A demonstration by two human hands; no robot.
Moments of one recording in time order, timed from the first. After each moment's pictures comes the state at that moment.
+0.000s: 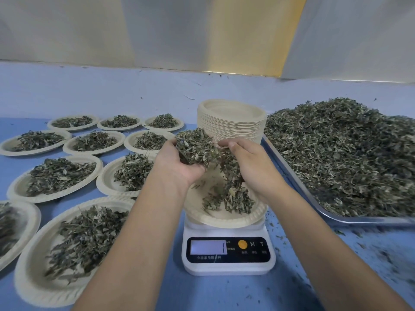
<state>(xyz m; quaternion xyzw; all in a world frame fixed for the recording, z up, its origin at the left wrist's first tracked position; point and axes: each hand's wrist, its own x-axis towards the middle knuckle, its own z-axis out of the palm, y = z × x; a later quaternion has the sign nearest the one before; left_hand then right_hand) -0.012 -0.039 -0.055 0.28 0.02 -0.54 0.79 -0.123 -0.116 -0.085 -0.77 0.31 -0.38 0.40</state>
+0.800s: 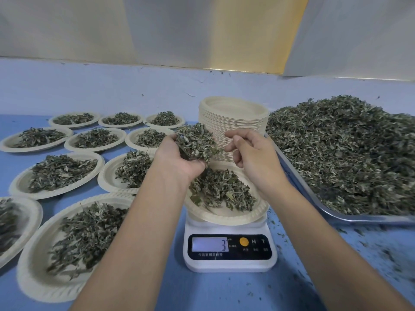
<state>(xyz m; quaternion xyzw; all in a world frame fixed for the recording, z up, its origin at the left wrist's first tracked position) -0.007 -0.043 -0.058 0.29 0.00 -0.54 0.79 -0.120 -0.113 -0.083 -0.68 0.30 -0.45 0.49</state>
